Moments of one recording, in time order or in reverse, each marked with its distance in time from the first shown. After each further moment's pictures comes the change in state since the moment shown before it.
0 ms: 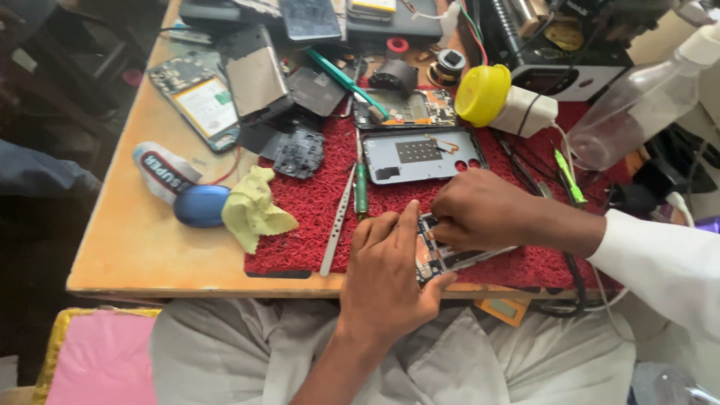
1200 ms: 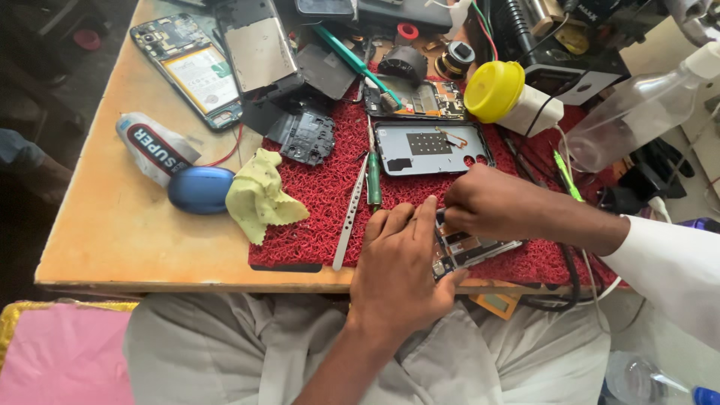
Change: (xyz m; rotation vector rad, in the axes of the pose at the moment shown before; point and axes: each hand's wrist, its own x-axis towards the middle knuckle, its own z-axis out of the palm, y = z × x) left_hand 0.001 -0.008 -0.004 -0.073 -0.005 0.005; right_hand 0.012 -0.012 -0.011 0.104 -0.247 0.375
